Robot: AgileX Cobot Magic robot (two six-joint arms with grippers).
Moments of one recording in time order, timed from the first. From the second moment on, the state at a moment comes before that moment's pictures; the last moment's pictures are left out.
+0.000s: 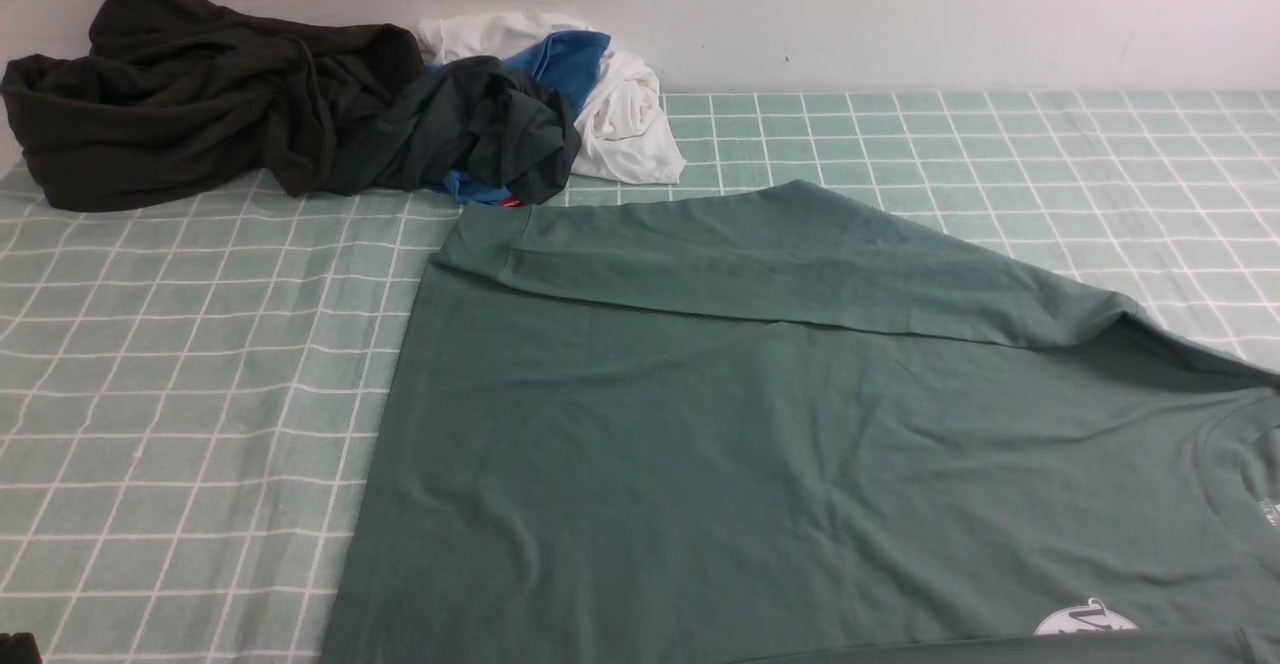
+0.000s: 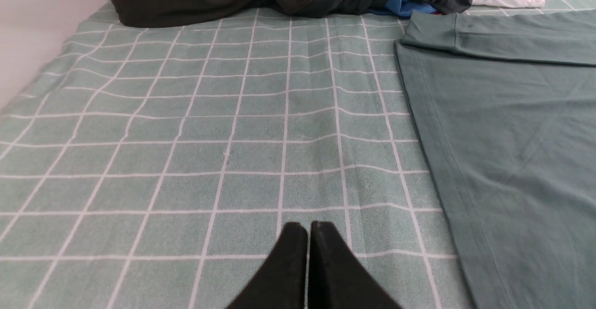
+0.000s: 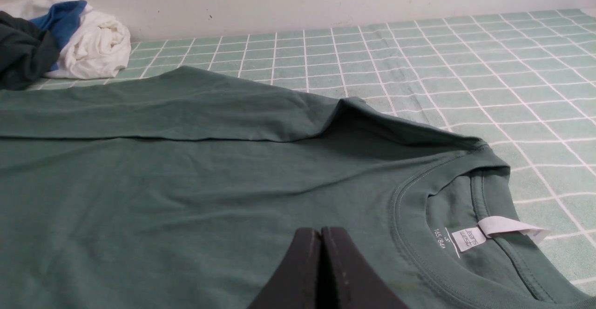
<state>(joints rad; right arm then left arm) 0.00 -0.01 0.02 -0.08 0.35 0.22 0.03 -0.02 0.02 0.00 0.34 0.00</state>
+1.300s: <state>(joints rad) 0.00 -0.01 0.02 0.10 0.34 0.28 0.03 -0.02 0.03 -0.31 0.31 -0.28</state>
